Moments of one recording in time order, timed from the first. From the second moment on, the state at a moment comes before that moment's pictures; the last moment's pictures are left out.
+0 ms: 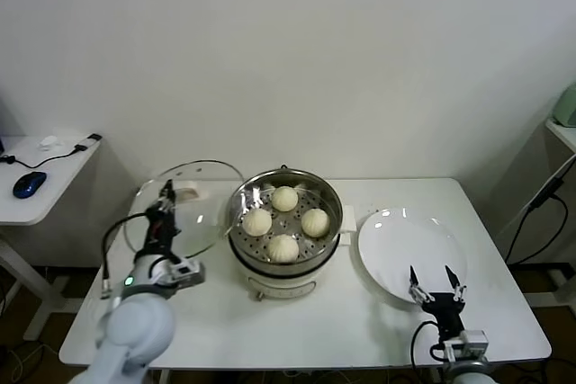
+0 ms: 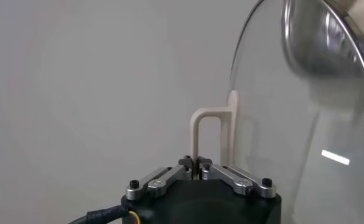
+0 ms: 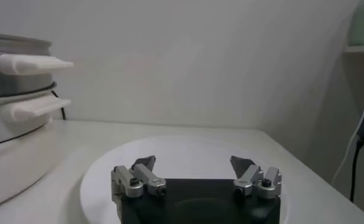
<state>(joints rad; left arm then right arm) 1.21 -1.14 -0.31 -2.09 1.16 0.56 0.18 -1.48 1.27 0.59 1.69 0.24 0.11 0.04</state>
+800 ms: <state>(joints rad) 1.00 -1.46 0.11 -1.90 1.52 0.74 0.27 -1.44 1.28 0.59 1.63 0.24 0.17 0.05</state>
